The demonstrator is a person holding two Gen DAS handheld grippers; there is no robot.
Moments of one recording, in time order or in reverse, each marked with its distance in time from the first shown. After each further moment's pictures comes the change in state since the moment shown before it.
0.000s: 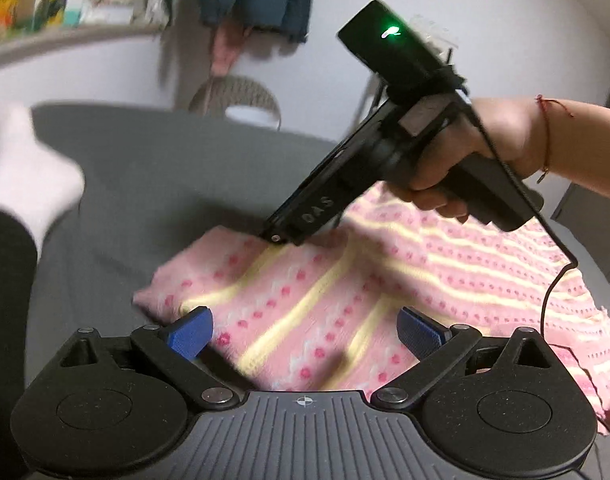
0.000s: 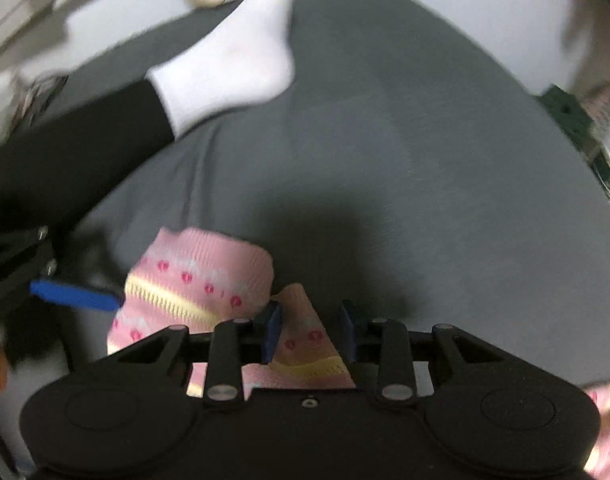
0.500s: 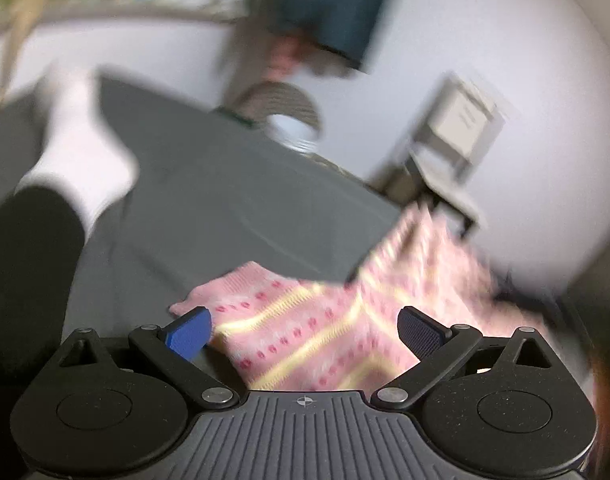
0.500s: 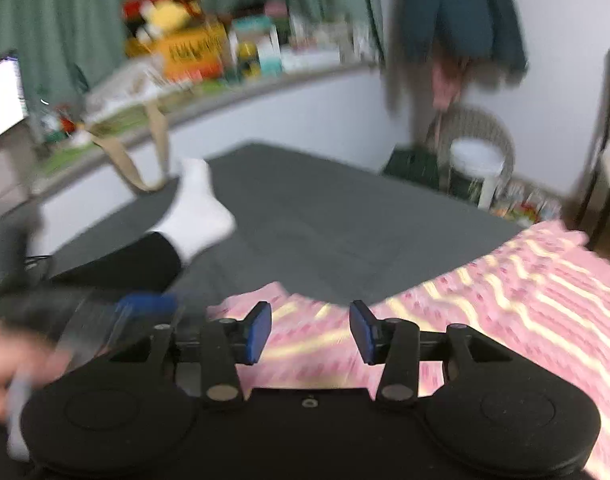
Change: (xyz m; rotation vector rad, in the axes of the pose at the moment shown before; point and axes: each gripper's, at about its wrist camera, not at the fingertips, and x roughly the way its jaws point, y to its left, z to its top) left arm -0.042 -0.003 0.027 -0.119 -0.041 0.055; right arm -0.143 0.060 -0.106 0.424 -0.460 -0.250
